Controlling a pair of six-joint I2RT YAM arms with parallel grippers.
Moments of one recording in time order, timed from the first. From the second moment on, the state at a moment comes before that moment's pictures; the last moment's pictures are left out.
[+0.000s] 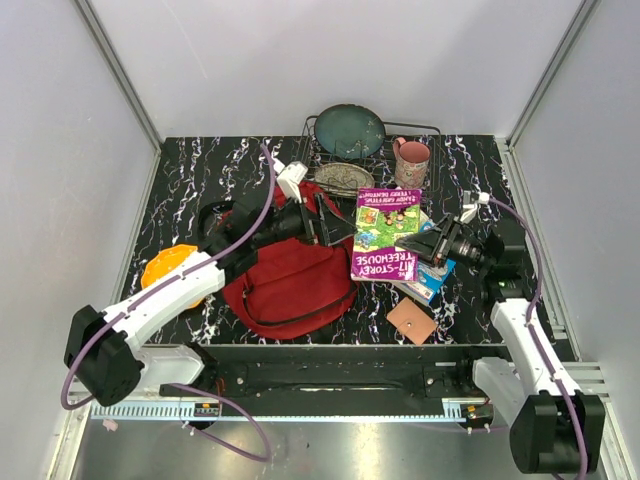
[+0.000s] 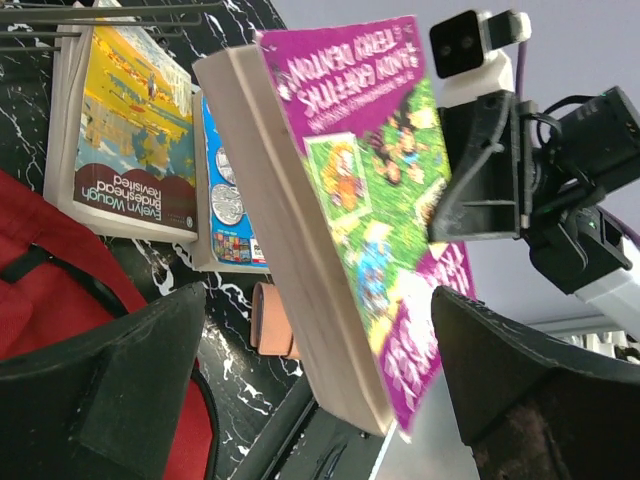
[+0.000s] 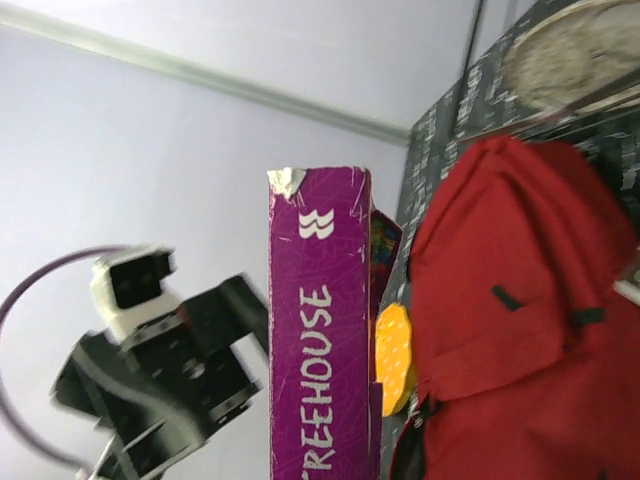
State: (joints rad) left arm -0.69 1.22 0.97 0.03 0.38 -0.69; right arm -0.02 0.87 0.51 0.22 -1.04 1.14
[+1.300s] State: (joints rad) left arm -0.61 1.20 0.86 0.26 0.54 -0.84; right arm 0.22 1.13 0.61 0.52 -1.10 1.21
